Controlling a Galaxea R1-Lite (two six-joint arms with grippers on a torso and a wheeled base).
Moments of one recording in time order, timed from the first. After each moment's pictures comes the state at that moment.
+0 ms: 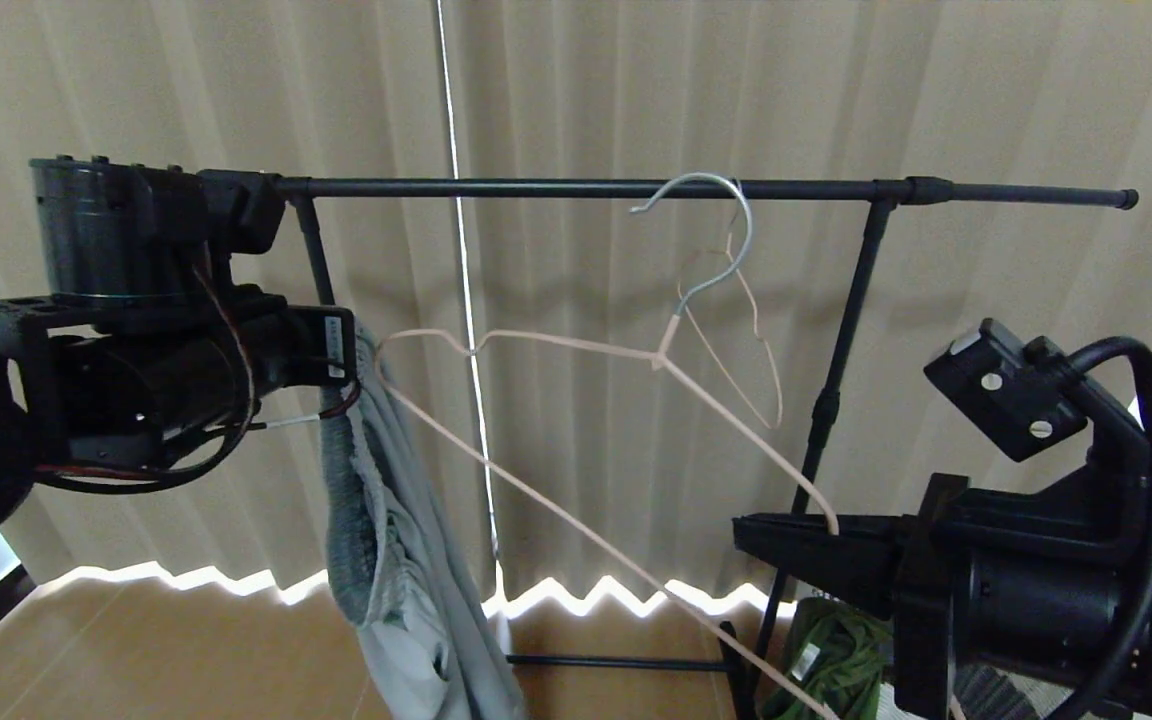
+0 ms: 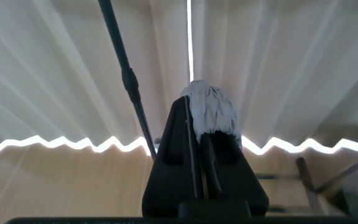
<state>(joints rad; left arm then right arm) -0.39 1.58 -1.00 -0.29 0.42 -0.01 0.87 1.35 -0.73 -0.23 0.00 0.26</state>
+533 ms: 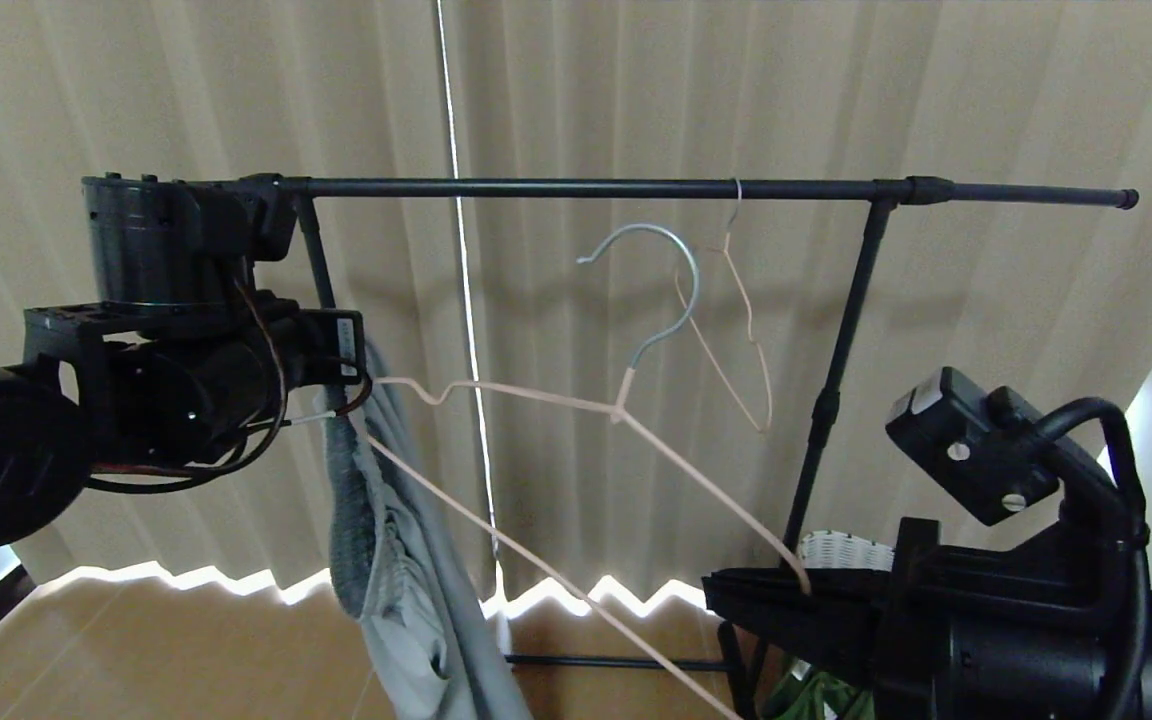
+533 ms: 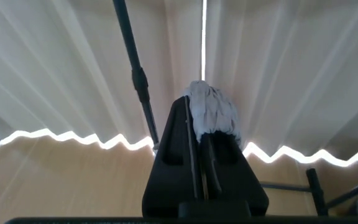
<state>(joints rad) -0.39 1.63 -1.01 -0.34 0.49 -0.03 0.96 1.37 -0.72 -0.24 -0.01 0.28</state>
